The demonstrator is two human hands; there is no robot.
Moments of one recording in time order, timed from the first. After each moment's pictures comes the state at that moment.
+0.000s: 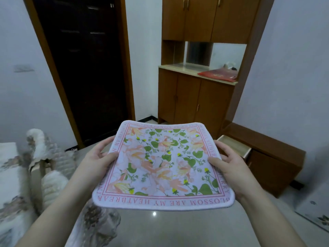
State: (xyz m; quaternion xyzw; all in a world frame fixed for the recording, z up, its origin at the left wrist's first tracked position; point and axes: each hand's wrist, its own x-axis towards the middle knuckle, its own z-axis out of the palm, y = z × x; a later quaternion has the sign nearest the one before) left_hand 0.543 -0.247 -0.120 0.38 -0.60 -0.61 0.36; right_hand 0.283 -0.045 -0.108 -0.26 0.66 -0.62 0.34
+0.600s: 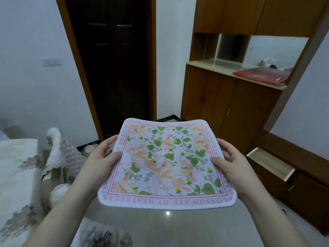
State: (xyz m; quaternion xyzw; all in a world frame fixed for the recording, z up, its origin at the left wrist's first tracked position) left_hand 0.510 -0.401 -0.132 0.42 -0.56 -0.59 0.41; right_hand 0.219 -0.249 -0.126 -0.32 0.64 -0.59 0.38
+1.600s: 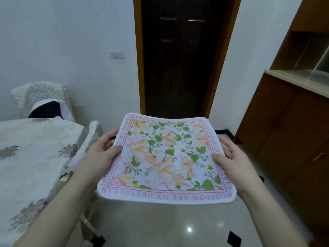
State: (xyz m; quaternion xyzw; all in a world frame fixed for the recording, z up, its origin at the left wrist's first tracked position) left_hand 0.489 -0.600 -0.151 0.51 -0.47 -0.48 0.54; right_hand 0.155 -0.572 -0.132 -0.44 0.56 -0.49 0.51
